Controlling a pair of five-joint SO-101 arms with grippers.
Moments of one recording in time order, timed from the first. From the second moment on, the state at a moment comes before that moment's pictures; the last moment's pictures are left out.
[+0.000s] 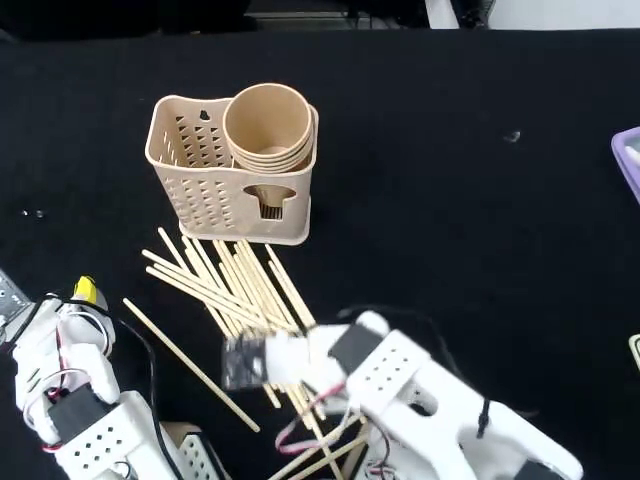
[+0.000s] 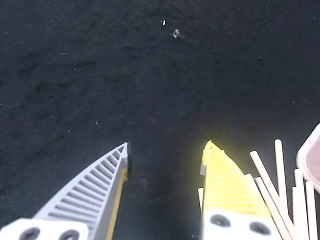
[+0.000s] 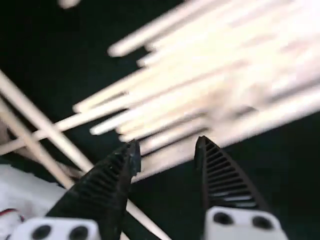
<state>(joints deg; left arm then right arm) -42.6 -104.0 90.9 56.3 7.3 -46.5 -44.4 71.1 68.7 47.3</state>
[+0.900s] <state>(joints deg) -42.6 -104.0 90.9 56.3 7.3 -44.0 -5.2 49.2 37.8 26.5</state>
